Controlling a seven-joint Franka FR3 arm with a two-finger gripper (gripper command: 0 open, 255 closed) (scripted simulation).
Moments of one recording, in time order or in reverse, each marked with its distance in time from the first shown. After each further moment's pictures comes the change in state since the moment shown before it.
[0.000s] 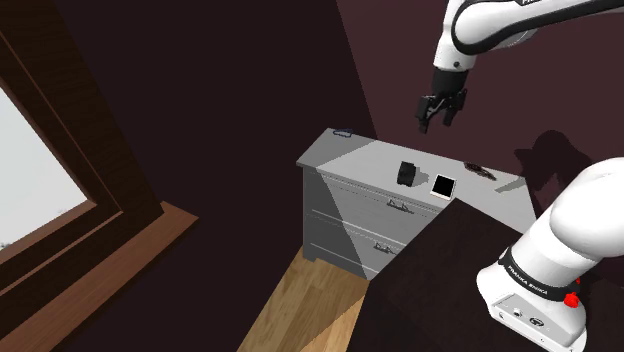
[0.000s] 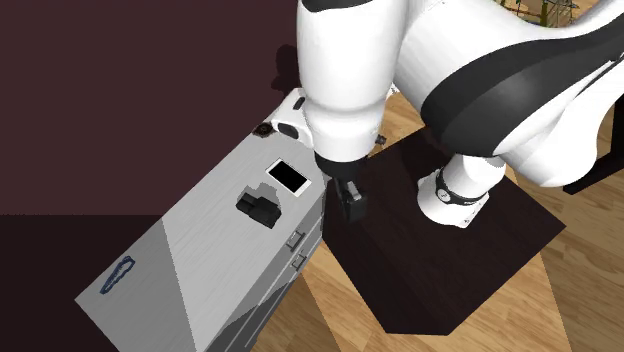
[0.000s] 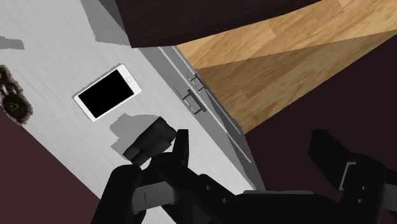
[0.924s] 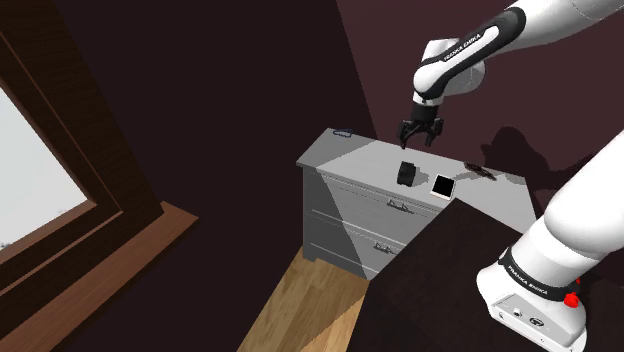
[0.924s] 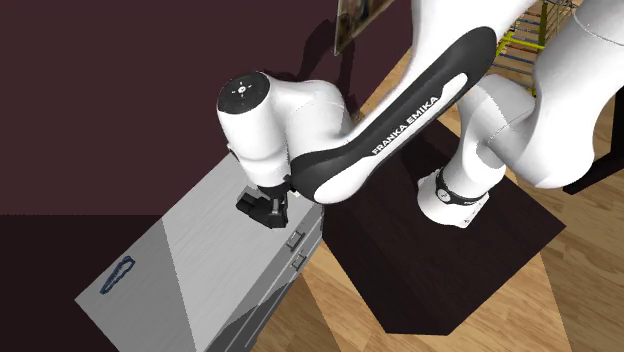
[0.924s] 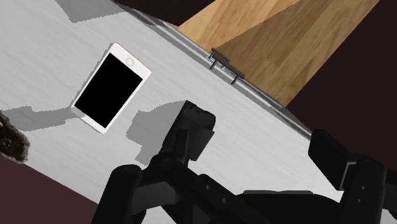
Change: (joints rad) arm -0.083 0.496 -0.093 0.097 0.043 0.414 0.111
